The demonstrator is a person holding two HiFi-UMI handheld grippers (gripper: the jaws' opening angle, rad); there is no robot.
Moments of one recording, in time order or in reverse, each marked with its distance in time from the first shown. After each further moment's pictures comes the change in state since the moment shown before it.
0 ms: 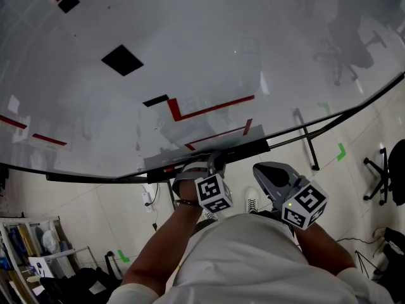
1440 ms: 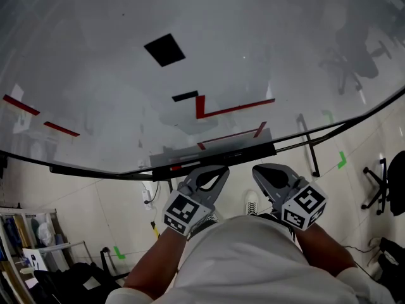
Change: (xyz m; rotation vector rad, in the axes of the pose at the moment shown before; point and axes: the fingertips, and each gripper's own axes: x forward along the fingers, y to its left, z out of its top) left arm -0.123 0.033 0.032 -0.764 -0.693 -0.102; right arm 0.021 0.016 0.004 -0.033 0.030 0.054
